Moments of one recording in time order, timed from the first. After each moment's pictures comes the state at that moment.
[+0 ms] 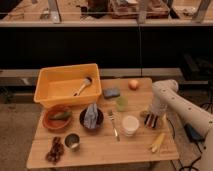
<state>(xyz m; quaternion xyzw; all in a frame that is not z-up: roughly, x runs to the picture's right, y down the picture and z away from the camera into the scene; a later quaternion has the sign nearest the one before) 0.300 0.192 0.878 -0.36 -0.19 -0.39 0.82</state>
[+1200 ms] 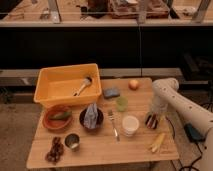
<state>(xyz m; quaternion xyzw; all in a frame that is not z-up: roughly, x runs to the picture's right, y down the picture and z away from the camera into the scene) 0.302 0.186 0.871 -0.37 -0.19 -0.39 0.82</state>
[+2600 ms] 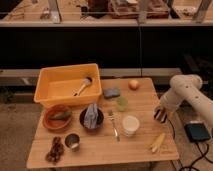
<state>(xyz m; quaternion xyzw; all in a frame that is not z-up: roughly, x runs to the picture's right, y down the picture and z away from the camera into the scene) 0.340 0.117 0.810 -0.25 -0.18 -0.38 0.87</state>
